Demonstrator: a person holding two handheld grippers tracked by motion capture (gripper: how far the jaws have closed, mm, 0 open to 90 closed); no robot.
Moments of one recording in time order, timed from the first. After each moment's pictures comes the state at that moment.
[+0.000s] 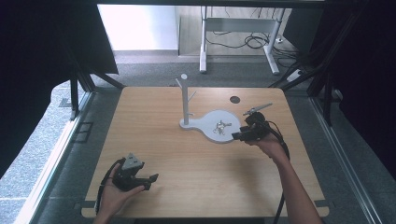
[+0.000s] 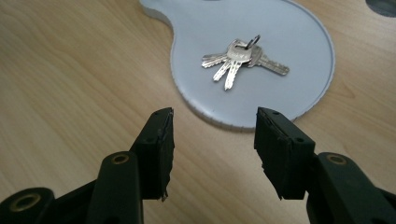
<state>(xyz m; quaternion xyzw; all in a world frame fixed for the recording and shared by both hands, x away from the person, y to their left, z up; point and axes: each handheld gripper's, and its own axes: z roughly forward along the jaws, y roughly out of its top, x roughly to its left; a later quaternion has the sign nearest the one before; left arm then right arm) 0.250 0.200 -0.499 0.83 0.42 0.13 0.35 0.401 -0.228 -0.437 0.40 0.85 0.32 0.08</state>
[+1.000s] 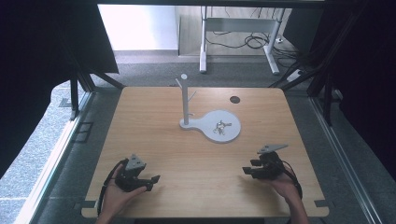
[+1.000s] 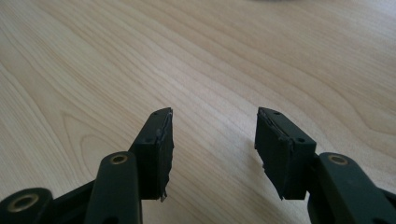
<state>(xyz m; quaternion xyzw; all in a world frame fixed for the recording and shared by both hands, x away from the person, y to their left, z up) 0.251 0.194 -0.505 0.83 0.42 0.13 0.35 0.311 -0.271 -0.504 0.41 0.85 0.34 0.08</state>
